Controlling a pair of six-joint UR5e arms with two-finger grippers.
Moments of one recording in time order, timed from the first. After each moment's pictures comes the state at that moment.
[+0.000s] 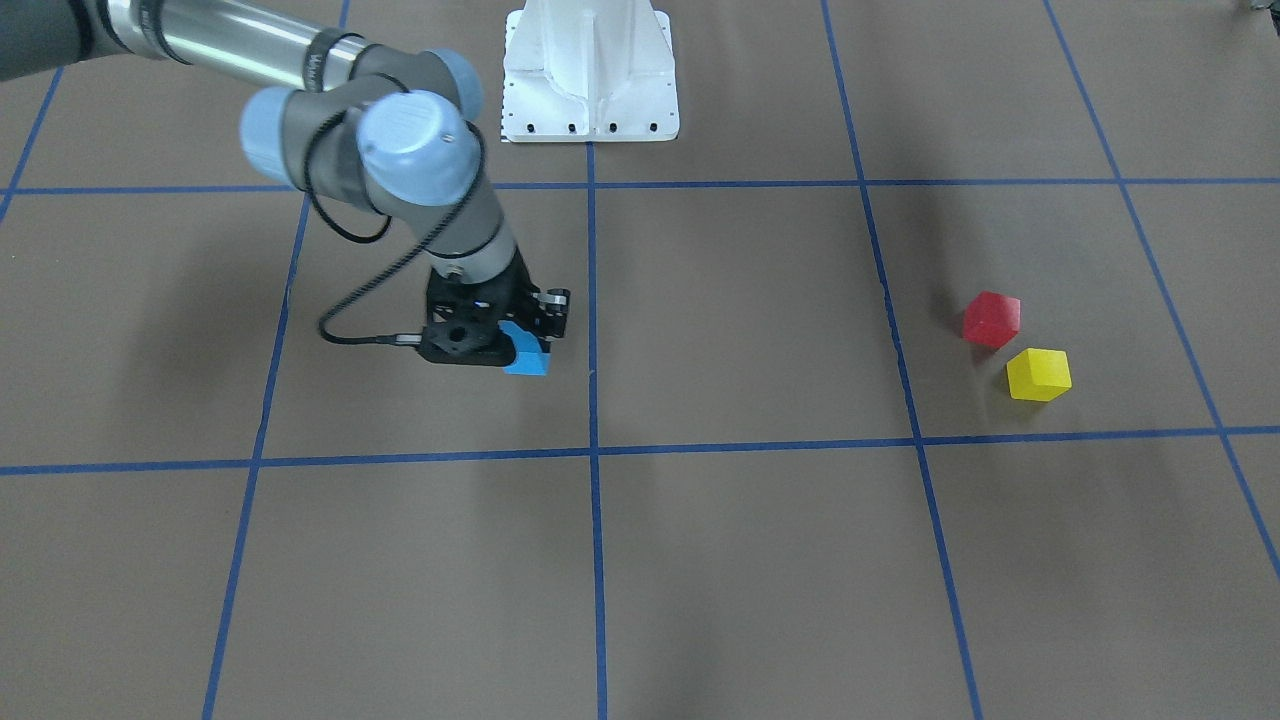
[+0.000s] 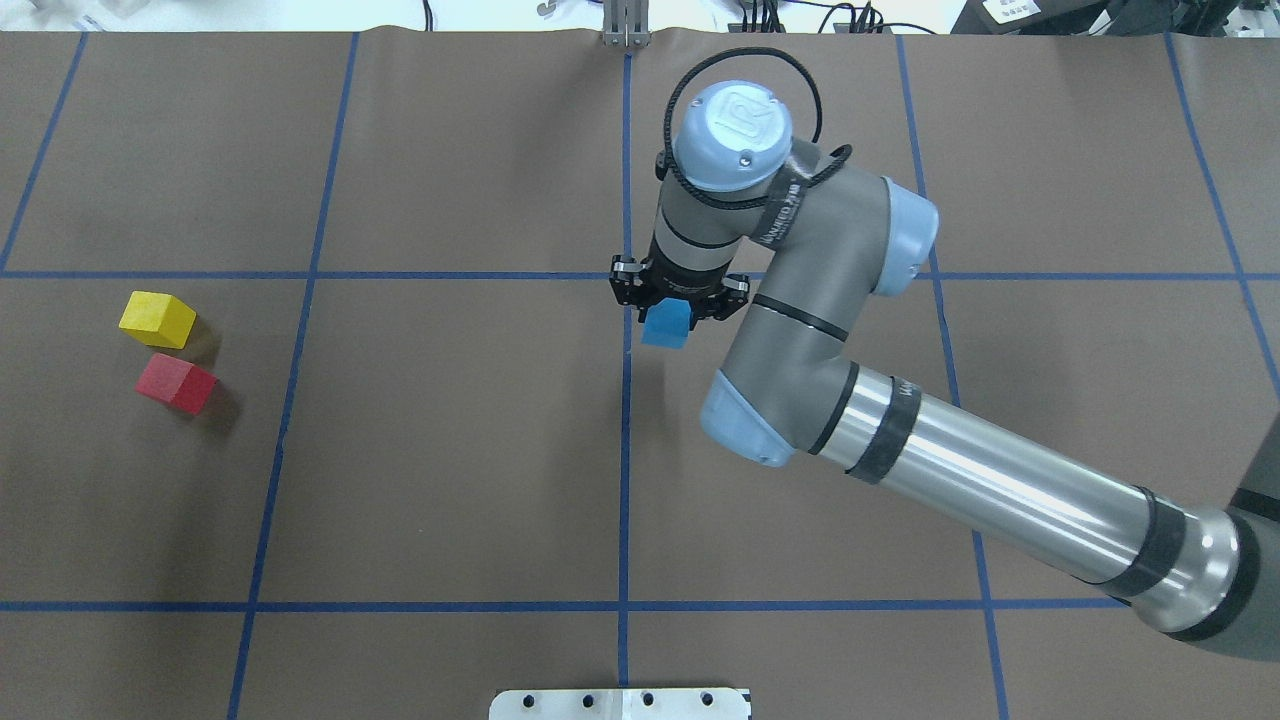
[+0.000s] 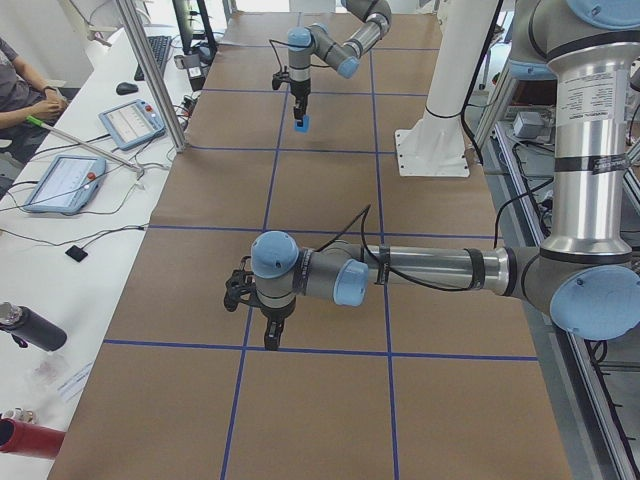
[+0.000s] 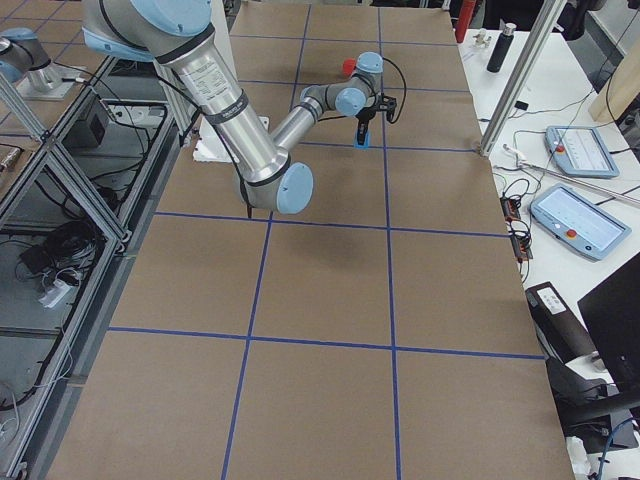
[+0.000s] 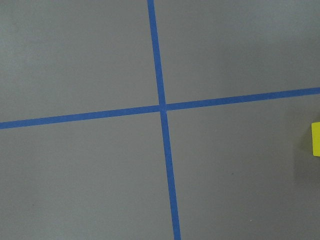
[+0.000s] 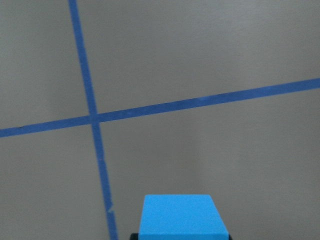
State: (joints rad) left arm -1.51 -1.50 -1.65 -1.74 -2.35 -0.06; right arm 0.62 -0.73 1.43 -1.51 2.02 1.26
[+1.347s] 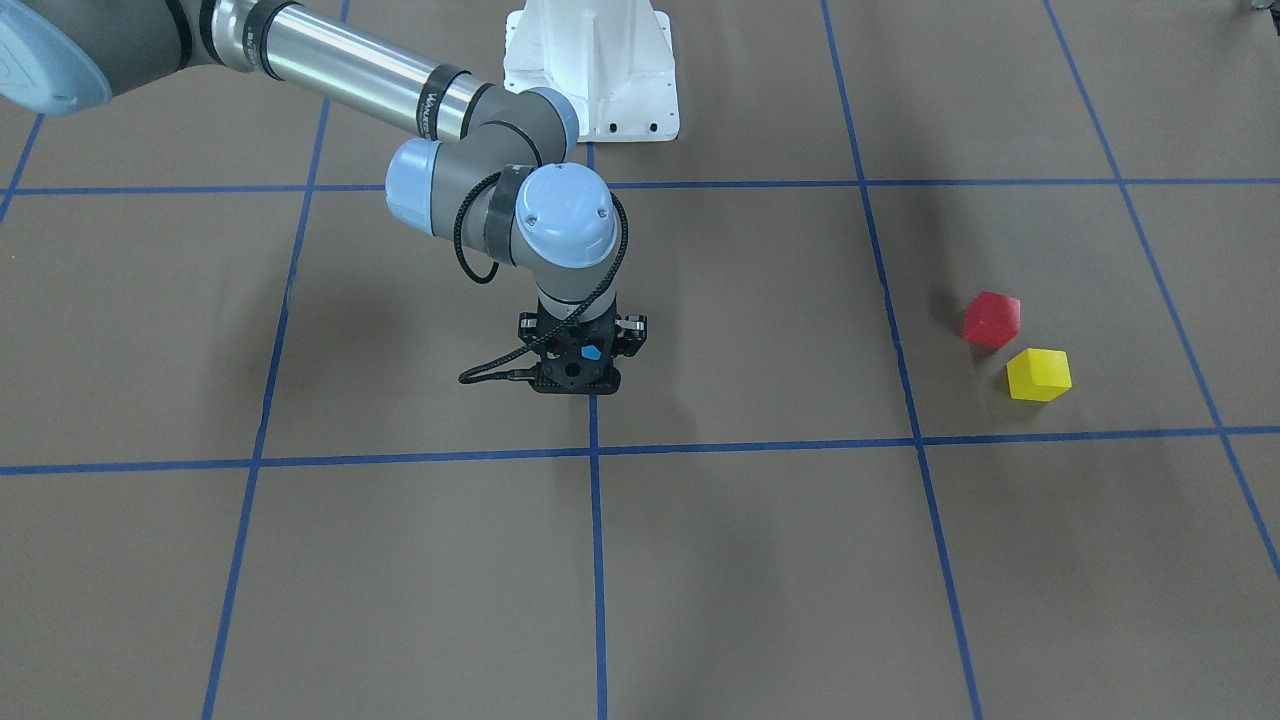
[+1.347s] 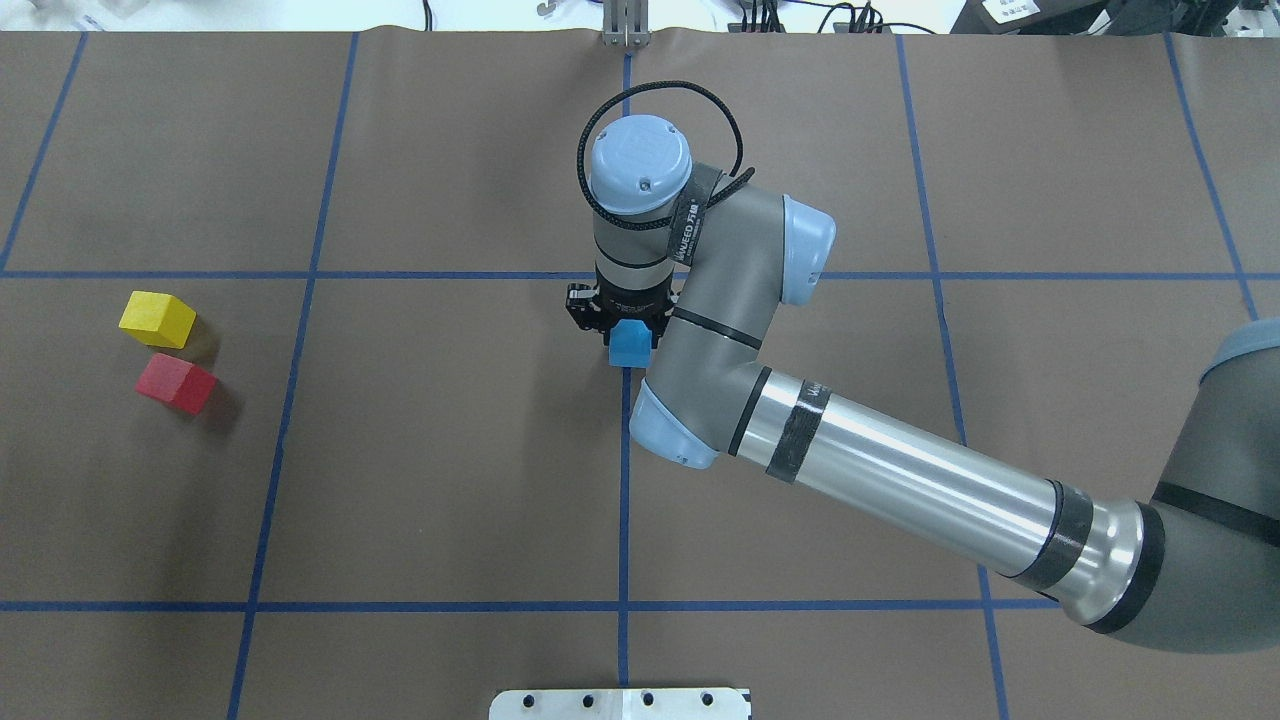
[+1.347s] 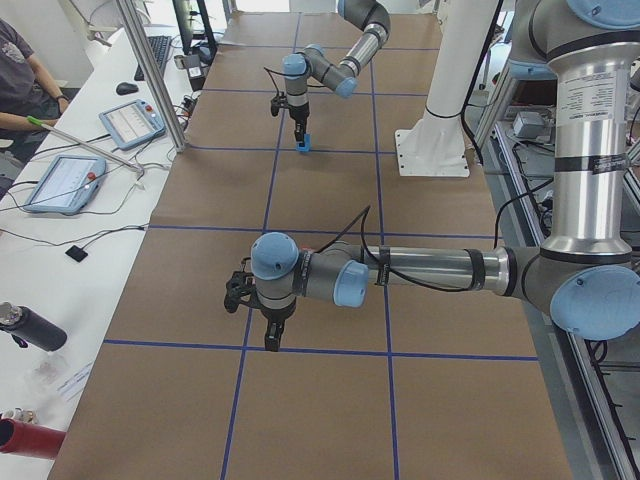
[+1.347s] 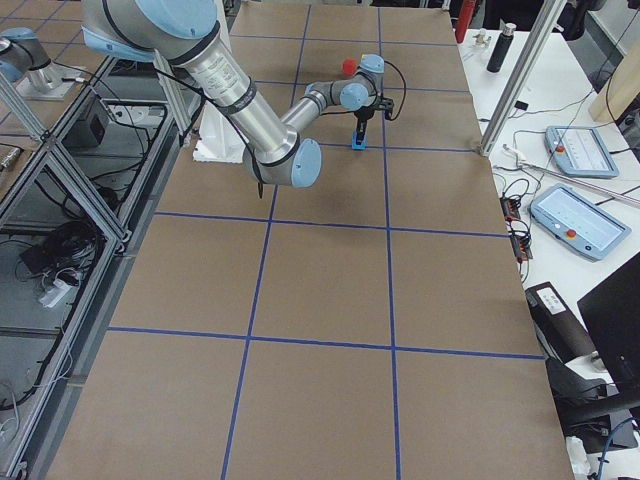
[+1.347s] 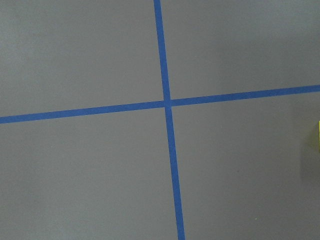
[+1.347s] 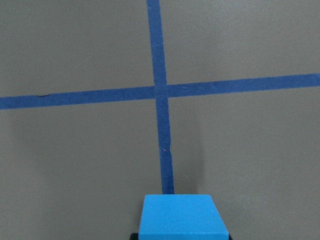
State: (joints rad) left arm -1.51 -1.50 -1.65 -1.74 -2.35 -0.06; right arm 0.58 -0.63 1.24 -1.48 2.01 1.21
